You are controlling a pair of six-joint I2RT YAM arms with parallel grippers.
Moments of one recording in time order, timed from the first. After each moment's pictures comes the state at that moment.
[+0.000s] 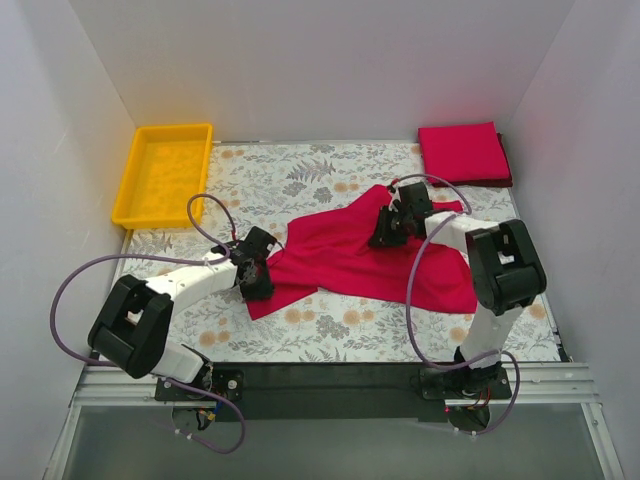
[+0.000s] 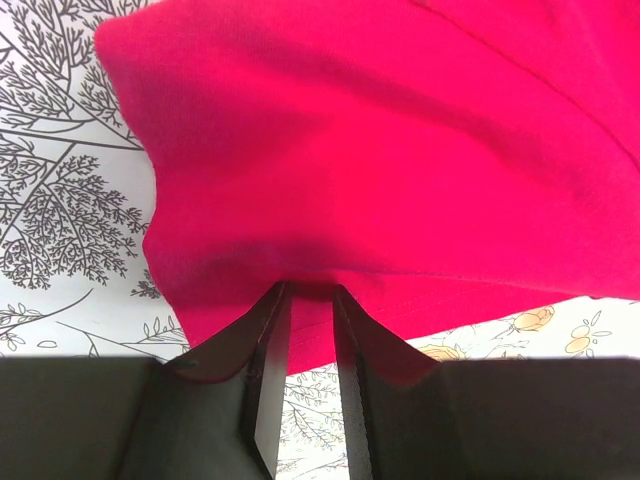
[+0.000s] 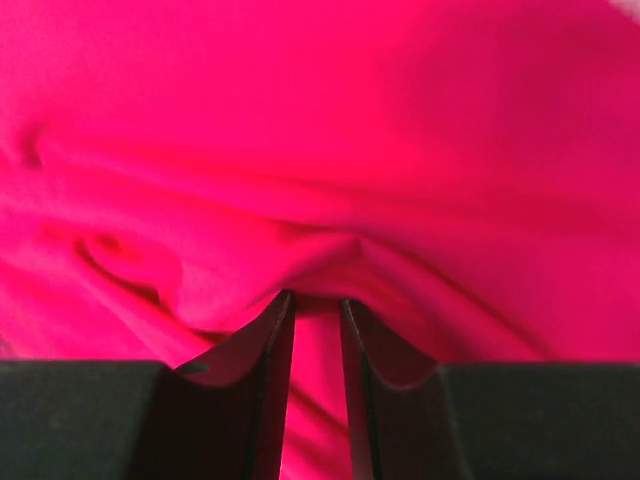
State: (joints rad) left arm -0.55 1.44 0.74 -0.56 -0.12 -0.78; right arm 0.33 1.79 0.99 -0.15 -0.34 0.39
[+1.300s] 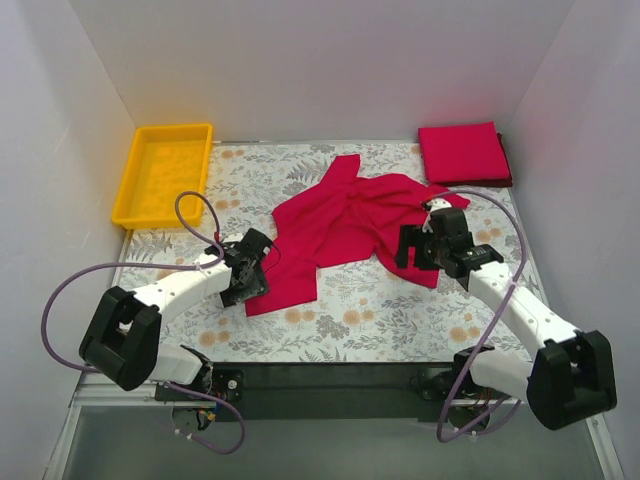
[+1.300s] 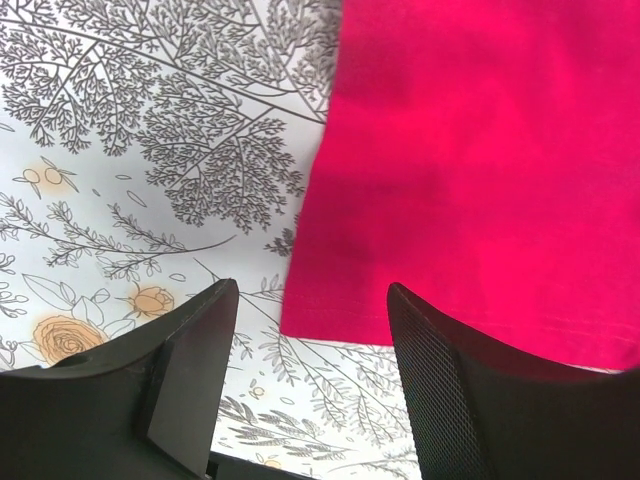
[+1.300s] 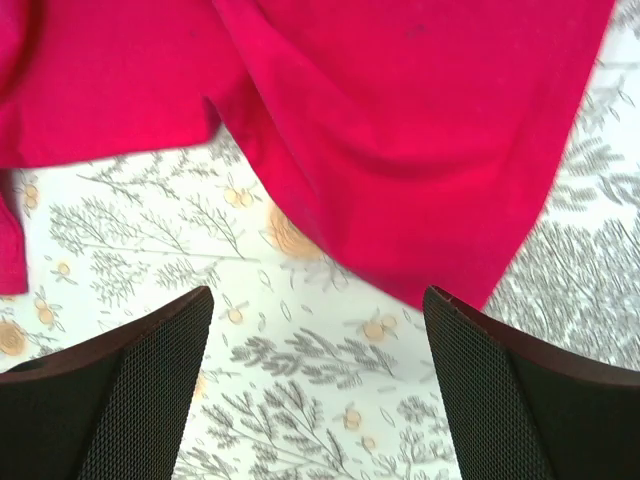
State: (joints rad) left arm -0.56 1.36 0.77 -0.76 -0.33 -0.88; right arm 0.35 1.16 0.75 -0.41 -0.04 0.29
